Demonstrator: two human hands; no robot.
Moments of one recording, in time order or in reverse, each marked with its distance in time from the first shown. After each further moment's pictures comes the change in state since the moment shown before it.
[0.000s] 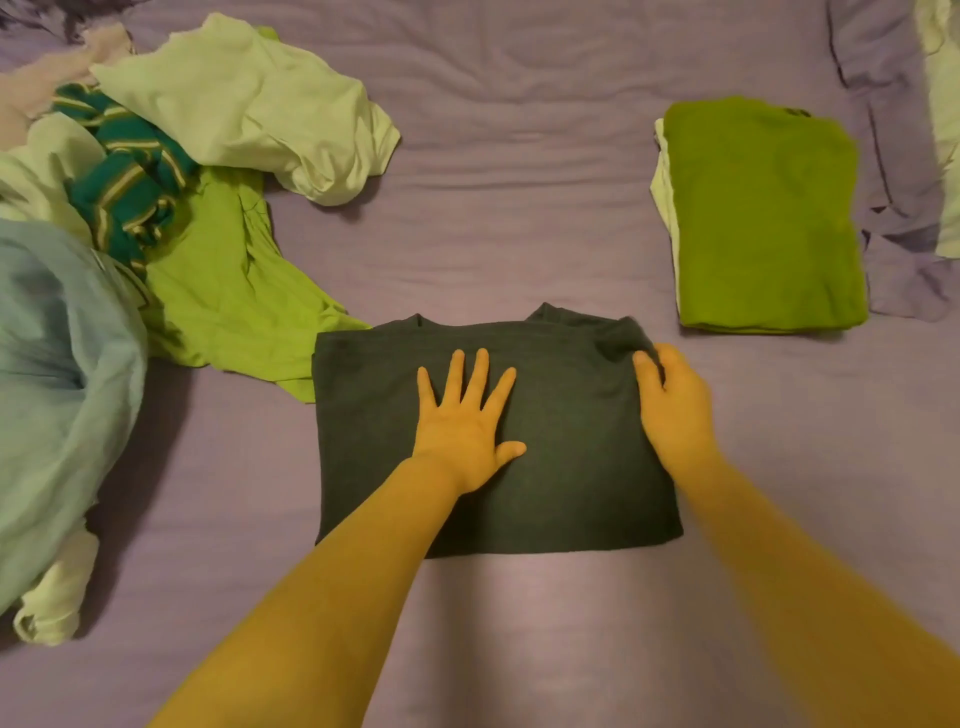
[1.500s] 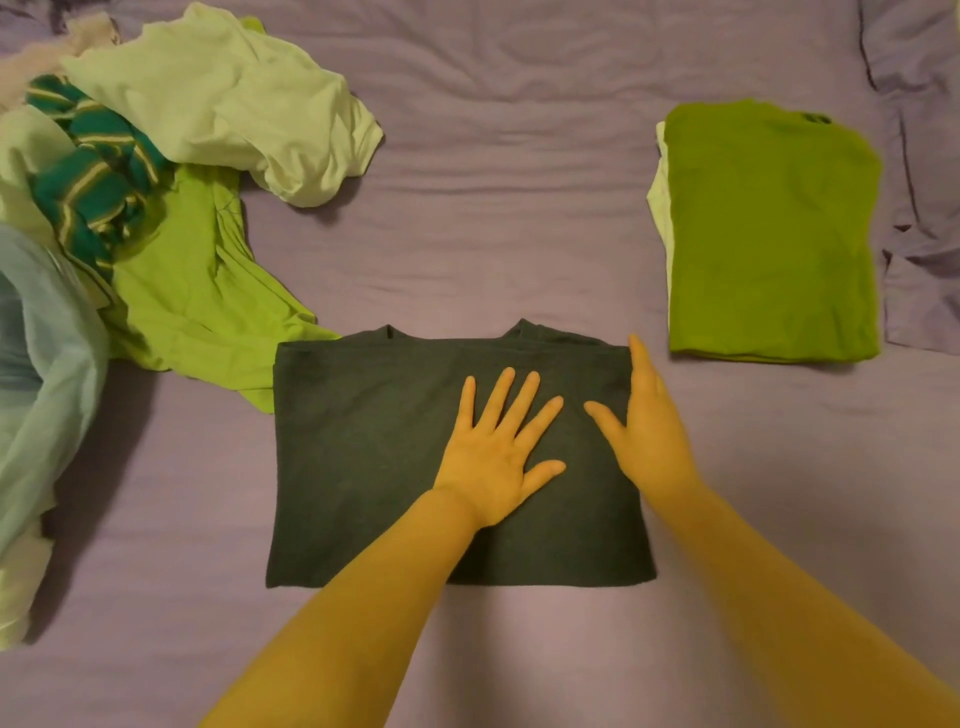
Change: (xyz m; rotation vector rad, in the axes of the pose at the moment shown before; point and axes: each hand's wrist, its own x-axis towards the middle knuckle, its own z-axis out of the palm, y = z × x) left_hand 0.025 0.054 0.020 0.029 0.174 0.149; right_hand 0.029 0.028 0.006 -0.161 -0.196 -0.135
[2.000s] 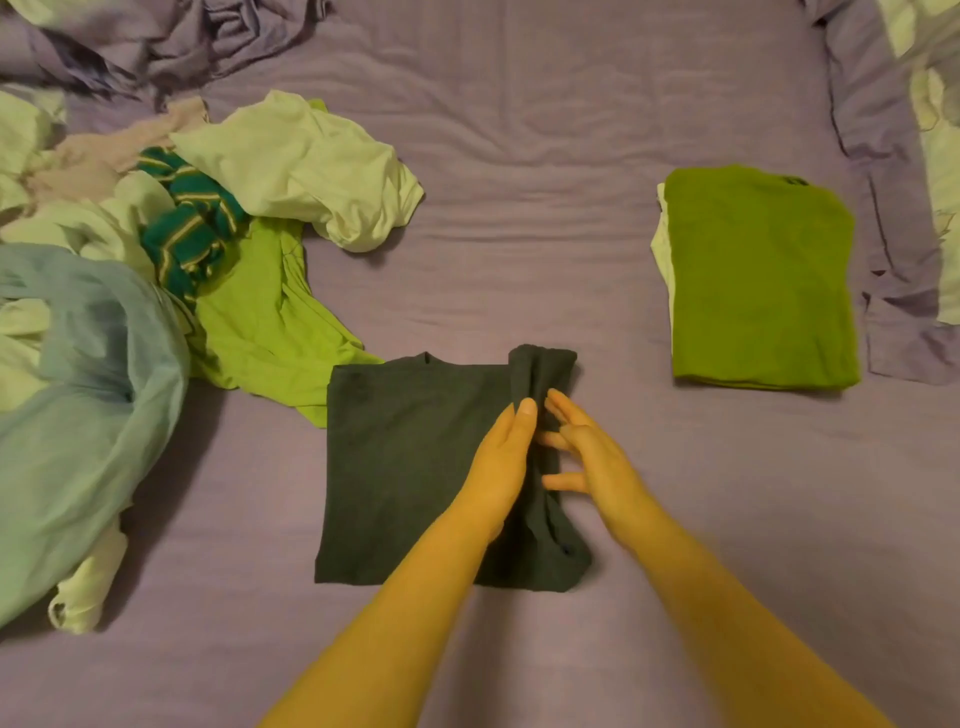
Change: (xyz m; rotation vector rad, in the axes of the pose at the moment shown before) left_hand -0.038 0.014 -0.089 -1.763 0.125 -0.516; right_hand -0.048 -0.066 0.014 0.848 -0.375 0.179
